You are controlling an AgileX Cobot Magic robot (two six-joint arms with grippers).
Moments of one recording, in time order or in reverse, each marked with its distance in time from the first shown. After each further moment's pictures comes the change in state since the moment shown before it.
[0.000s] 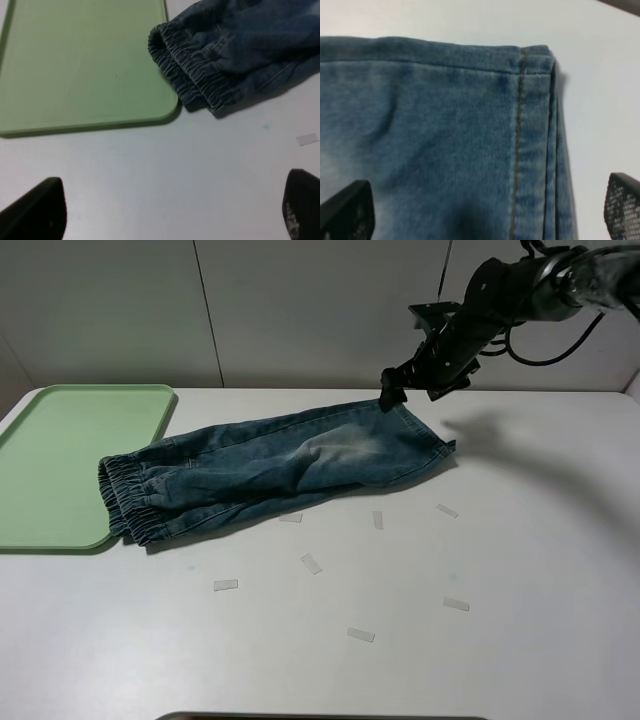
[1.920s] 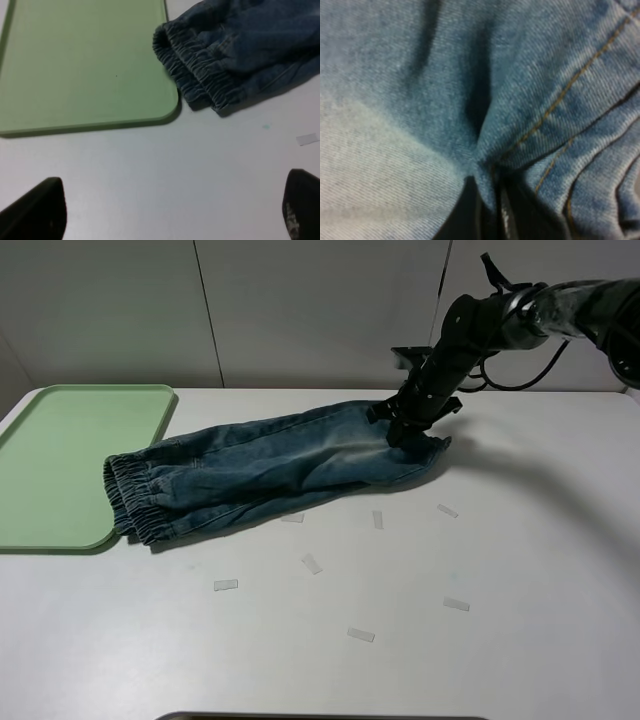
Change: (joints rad) left arm 0.000 0.000 0.000 0.000 0.000 0.000; right arm 0.033 0.068 0.021 0.024 0.096 0.051
